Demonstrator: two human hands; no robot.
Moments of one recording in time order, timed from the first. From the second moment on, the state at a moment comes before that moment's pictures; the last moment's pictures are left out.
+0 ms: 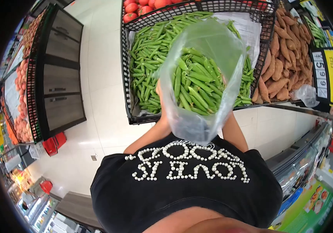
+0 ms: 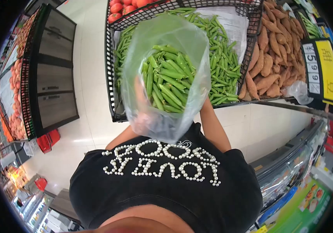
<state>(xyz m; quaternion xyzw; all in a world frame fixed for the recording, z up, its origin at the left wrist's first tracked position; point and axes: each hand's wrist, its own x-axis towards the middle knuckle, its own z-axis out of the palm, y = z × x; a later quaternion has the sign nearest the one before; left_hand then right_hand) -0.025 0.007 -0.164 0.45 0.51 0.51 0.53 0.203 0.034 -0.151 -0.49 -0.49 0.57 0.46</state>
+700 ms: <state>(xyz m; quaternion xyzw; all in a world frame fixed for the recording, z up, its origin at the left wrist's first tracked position) 0.061 -0.002 -0.121 0.32 0.62 0.63 0.36 0.301 0.062 -0.149 -0.44 -0.52 0.60 0.41</state>
